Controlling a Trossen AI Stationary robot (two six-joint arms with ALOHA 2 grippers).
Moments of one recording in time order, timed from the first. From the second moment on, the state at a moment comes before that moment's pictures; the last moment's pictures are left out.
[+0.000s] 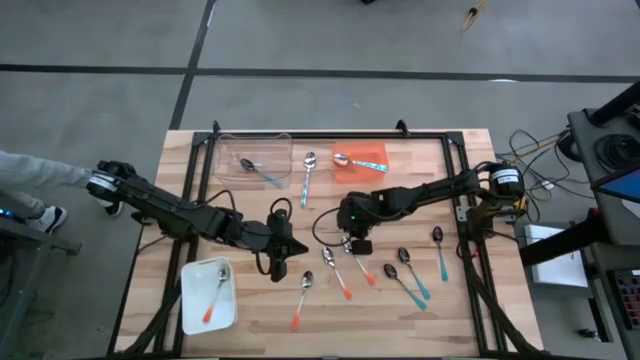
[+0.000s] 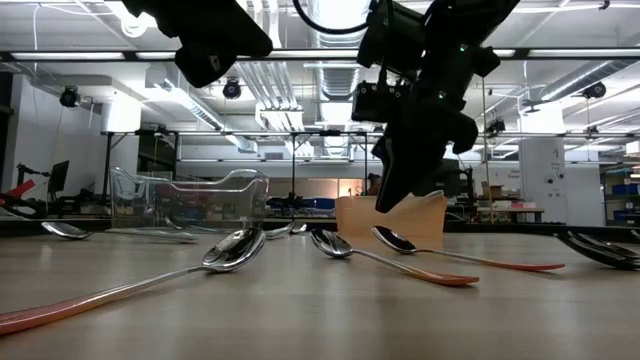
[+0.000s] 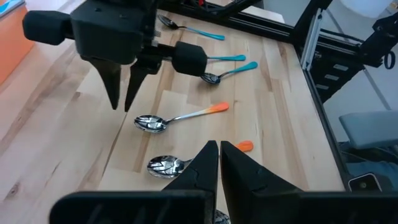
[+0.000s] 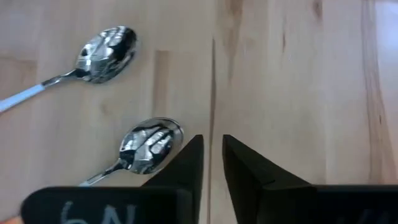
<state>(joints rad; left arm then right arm) -0.33 1.34 0.82 -0.01 -0.23 -0.42 -0.01 1.74 1.06 -0.38 -0.04 -0.05</state>
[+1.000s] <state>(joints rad) -0.33 1.33 0.82 0.00 -0.23 -0.37 -0.01 1.75 0.79 0.08 -0.16 -0.02</state>
